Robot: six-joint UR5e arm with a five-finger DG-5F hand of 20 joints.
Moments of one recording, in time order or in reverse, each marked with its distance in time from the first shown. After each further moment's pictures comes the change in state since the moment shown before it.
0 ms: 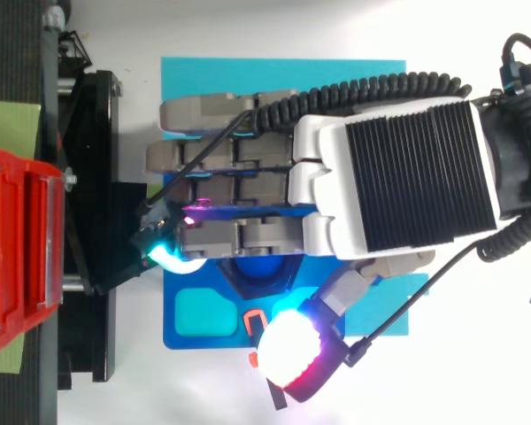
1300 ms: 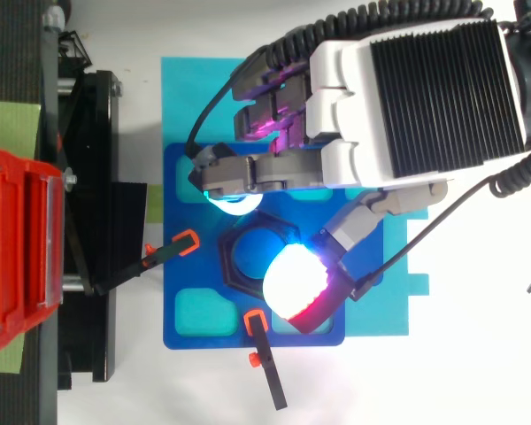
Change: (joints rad) arm -0.066 -0.001 0.000 0.065 -0.081 -0.002
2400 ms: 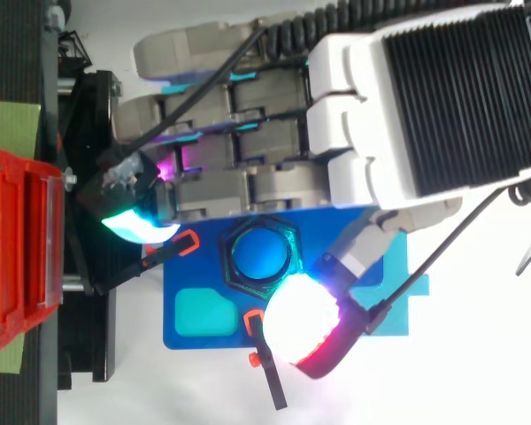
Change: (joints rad) arm 0.001 0.000 0.042 0.039 -0.058 0.014
